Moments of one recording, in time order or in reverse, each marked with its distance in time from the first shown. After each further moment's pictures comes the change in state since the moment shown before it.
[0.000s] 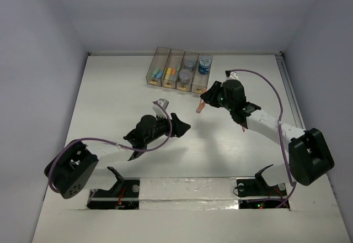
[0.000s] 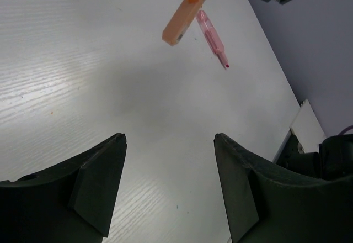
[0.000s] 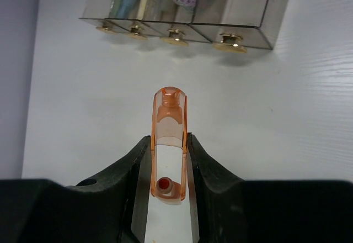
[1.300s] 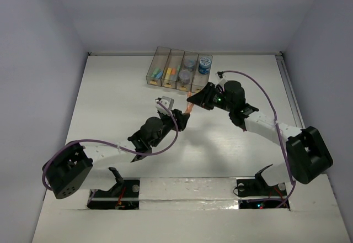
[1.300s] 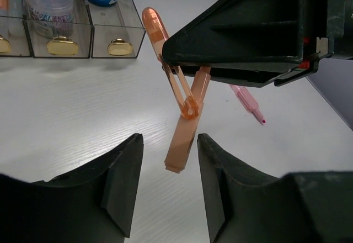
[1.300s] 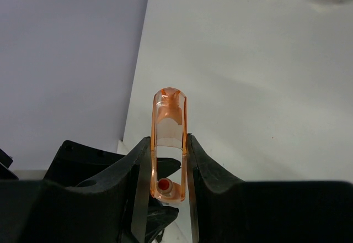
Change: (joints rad) left arm -0.157 -0.030 0.088 0.038 -0.426 0.272; right arm 0.023 0.018 -0.037 0.222 -0.436 0.242
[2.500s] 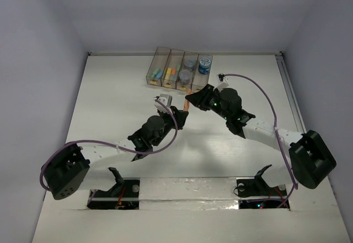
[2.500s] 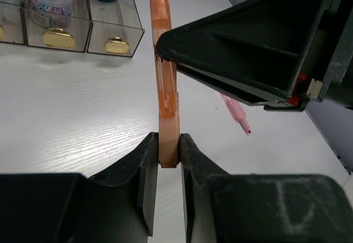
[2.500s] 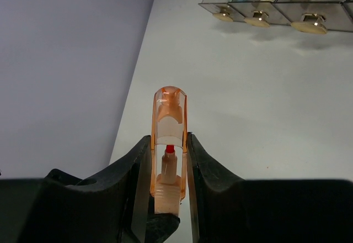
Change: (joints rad) left arm -0.013 -0.016 0.039 -0.069 -0.040 -0.102; right arm 0.108 -0.049 -0.063 0.120 0.279 -0.040
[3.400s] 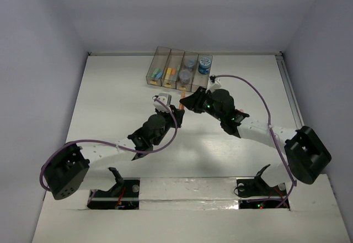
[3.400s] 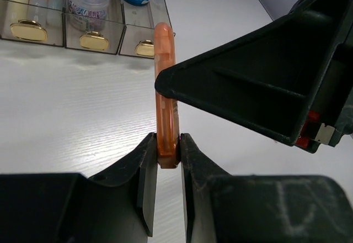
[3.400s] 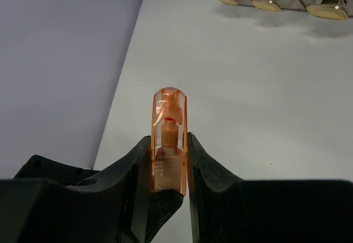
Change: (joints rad) left arm 0.001 0.000 0.022 -0.062 -0.095 0.031; right arm 0.082 0.058 0.022 -0.003 0.056 -0.042
